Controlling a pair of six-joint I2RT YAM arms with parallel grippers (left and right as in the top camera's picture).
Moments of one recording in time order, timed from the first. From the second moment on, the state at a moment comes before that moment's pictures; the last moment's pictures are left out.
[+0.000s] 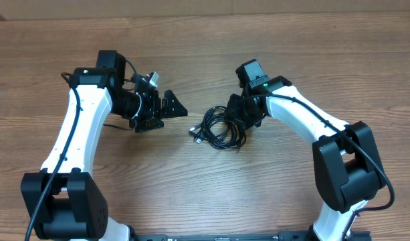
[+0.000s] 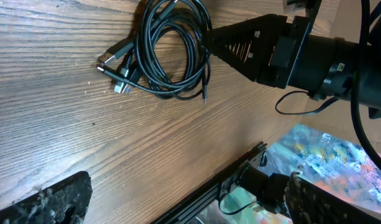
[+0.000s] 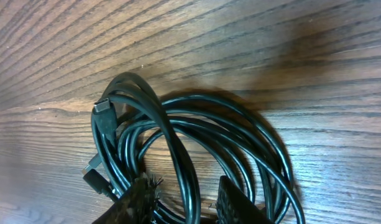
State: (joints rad) left arm -0.02 1.70 1.40 -1.22 0.78 -0.10; right arm 0.43 1.94 1.33 -0.72 -0.30 0.71
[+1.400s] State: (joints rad) left arm -0.02 1.70 1.40 -1.22 0.78 -0.10; right arm 0.46 1.94 1.33 -0.70 -0.32 0.71
